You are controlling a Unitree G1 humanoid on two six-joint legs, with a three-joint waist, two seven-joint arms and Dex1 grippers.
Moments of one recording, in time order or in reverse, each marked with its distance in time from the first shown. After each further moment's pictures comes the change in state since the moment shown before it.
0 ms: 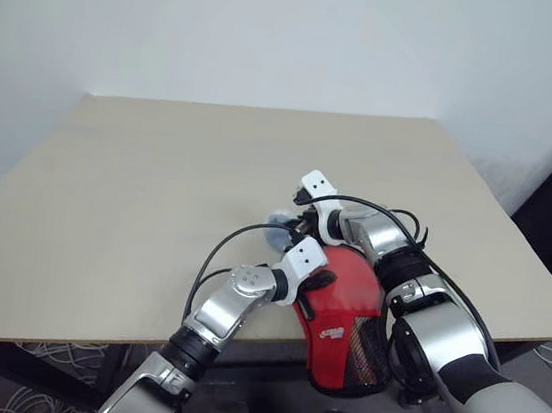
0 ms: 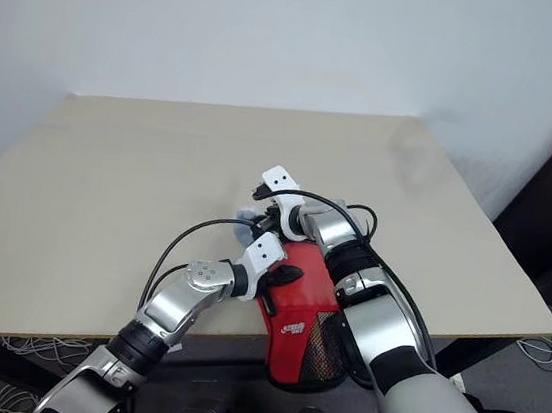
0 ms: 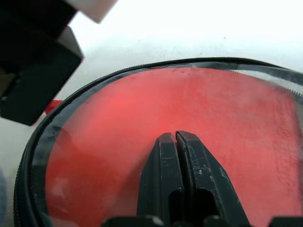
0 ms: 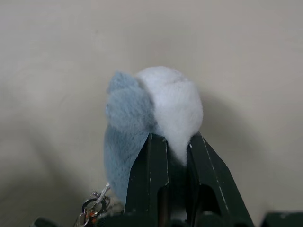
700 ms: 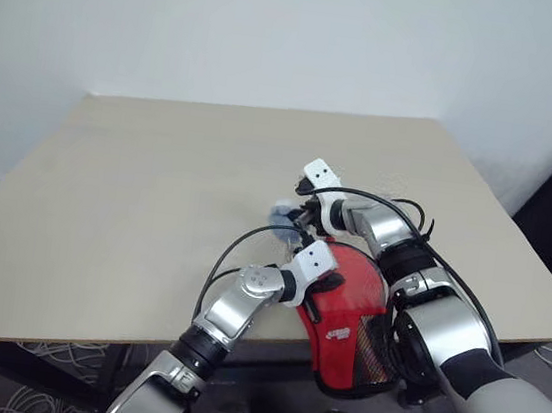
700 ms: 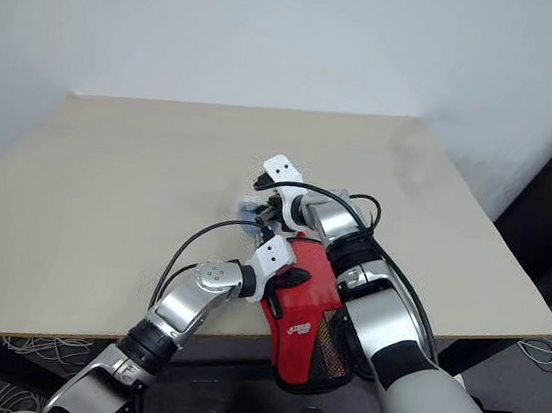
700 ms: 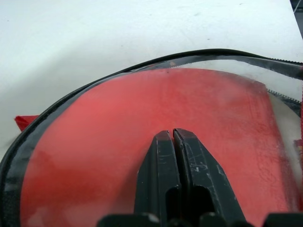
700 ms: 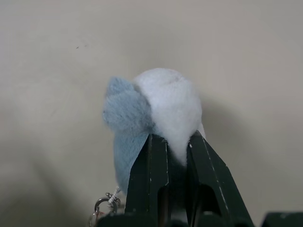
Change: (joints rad) left arm -0.016 -0.042 -0.004 0.039 0.053 -0.036 -0.038; right arm -0.038 -0.013 -0.014 -0.013 -0.027 0.009 -0.002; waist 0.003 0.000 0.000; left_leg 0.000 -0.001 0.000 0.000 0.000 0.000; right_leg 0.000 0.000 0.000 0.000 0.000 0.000
